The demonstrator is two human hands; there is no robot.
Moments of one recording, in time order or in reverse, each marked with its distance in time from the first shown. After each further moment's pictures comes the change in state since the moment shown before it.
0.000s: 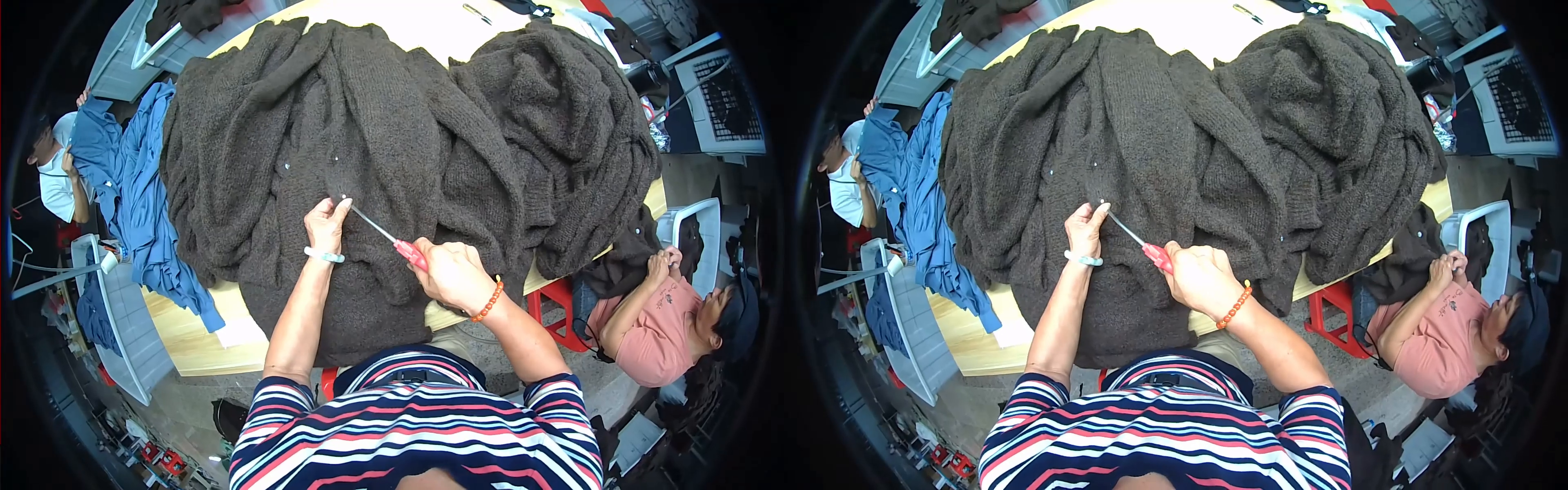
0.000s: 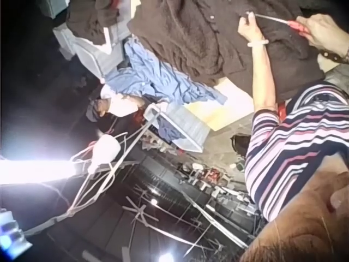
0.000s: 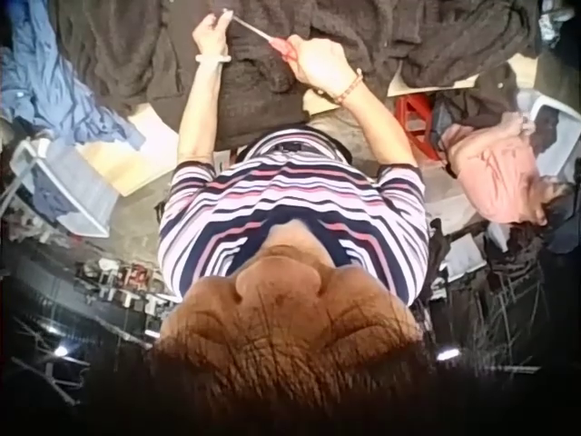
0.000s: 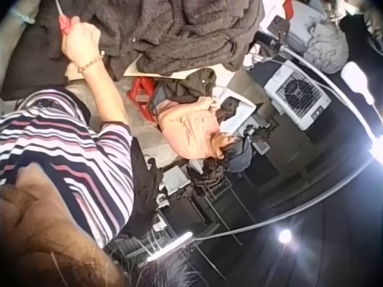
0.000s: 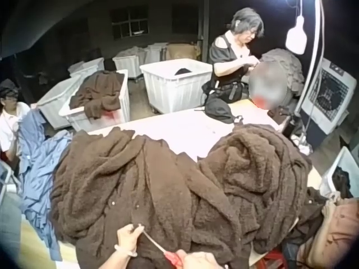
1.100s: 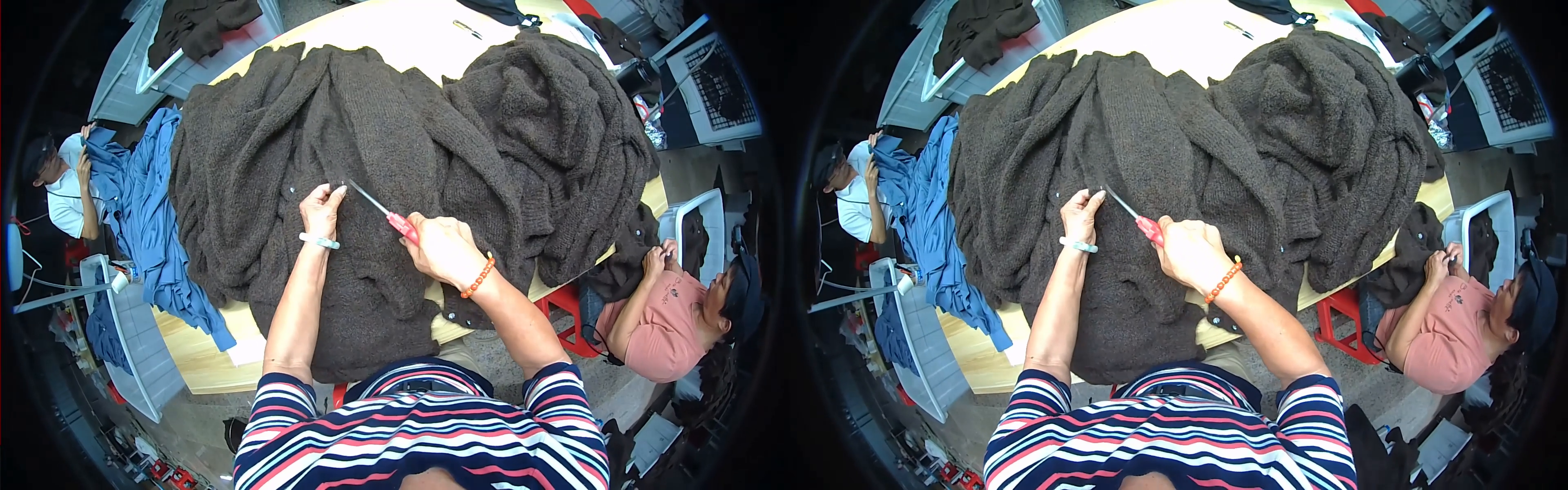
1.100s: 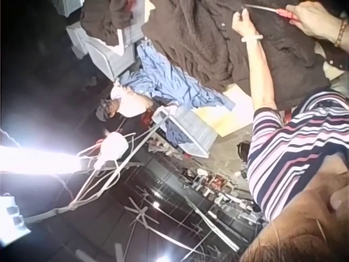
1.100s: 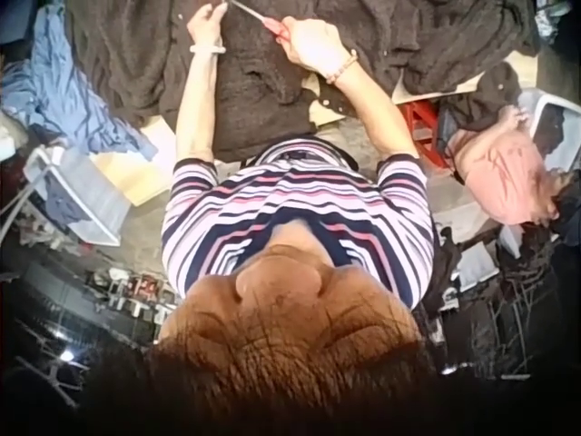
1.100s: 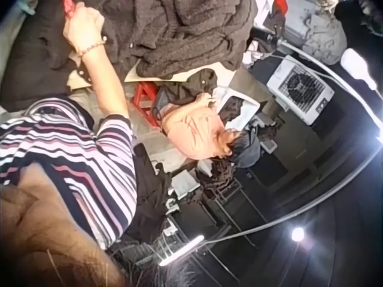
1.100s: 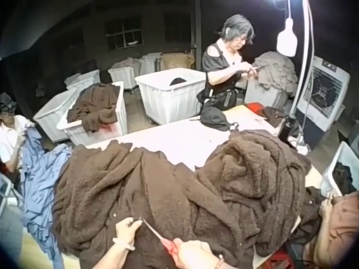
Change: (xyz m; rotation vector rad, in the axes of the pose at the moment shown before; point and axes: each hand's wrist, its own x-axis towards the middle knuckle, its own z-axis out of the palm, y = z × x) left_hand 0.061 0.027 0.014 0.052 -0.028 0.058; right_hand 0.047 0.000 -0.016 -0.015 0.141 0.020
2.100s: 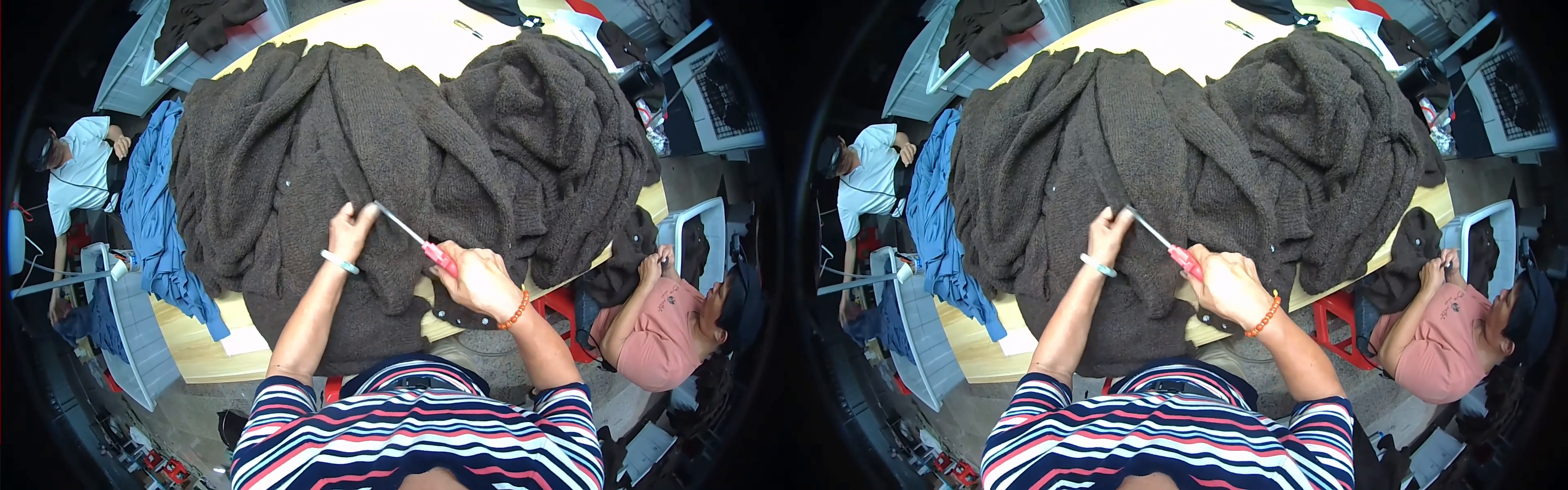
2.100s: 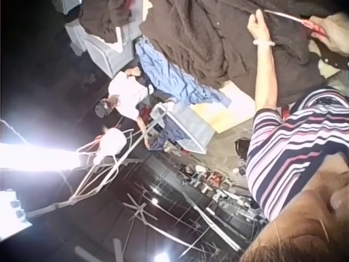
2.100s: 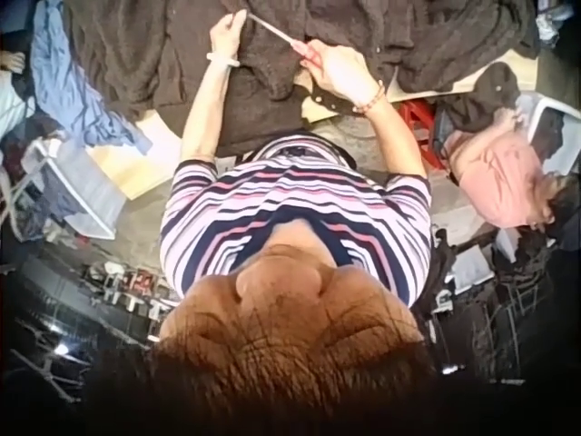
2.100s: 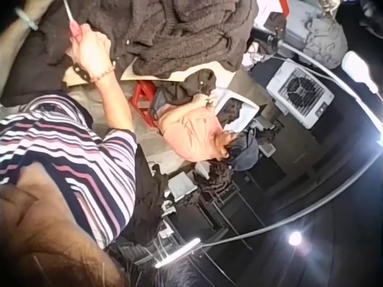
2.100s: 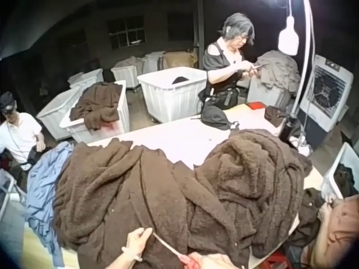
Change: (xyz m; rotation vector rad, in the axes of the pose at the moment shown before) left_hand -0.065 -0.006 0.035 0.263 -0.129 -0.162; right_hand -0.065 0.027 -0.038 0.108 -0.180 0.070
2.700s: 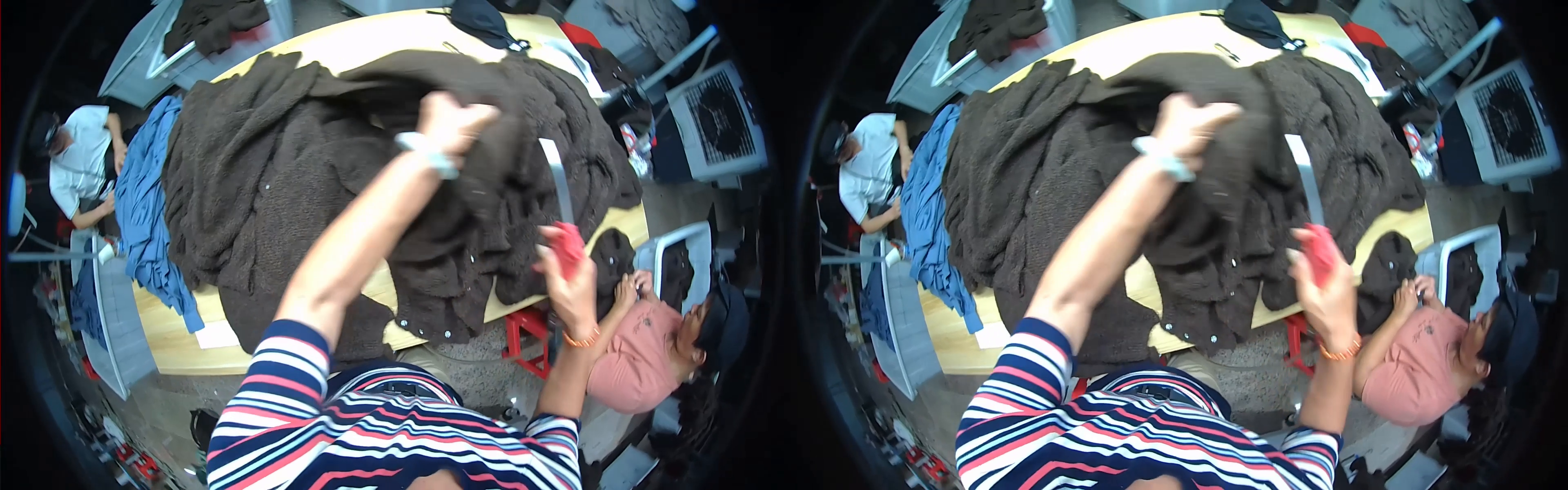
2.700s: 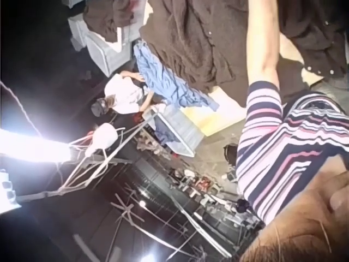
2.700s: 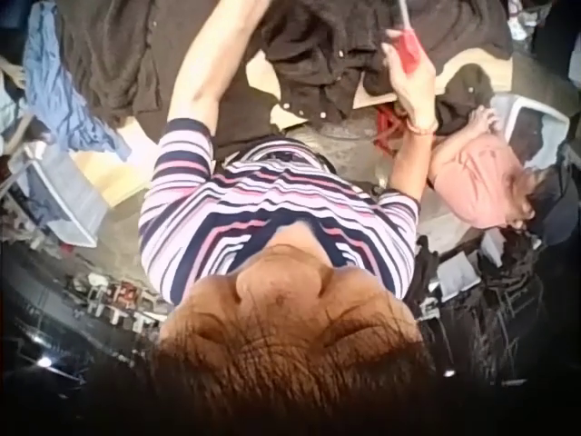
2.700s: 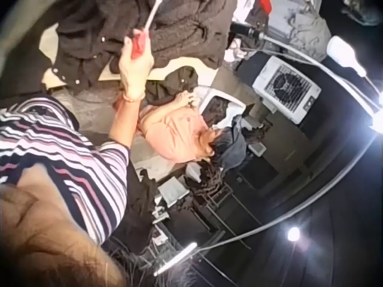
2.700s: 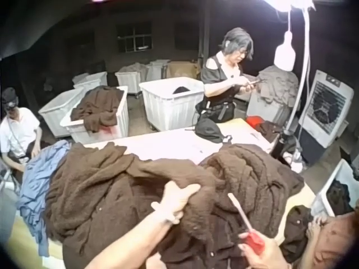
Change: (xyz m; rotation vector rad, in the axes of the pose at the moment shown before) left_hand 0.065 0.224 0.196 -0.311 -0.168 0.231; right_hand -0.082 0.078 -0.118 0.492 0.562 0.135
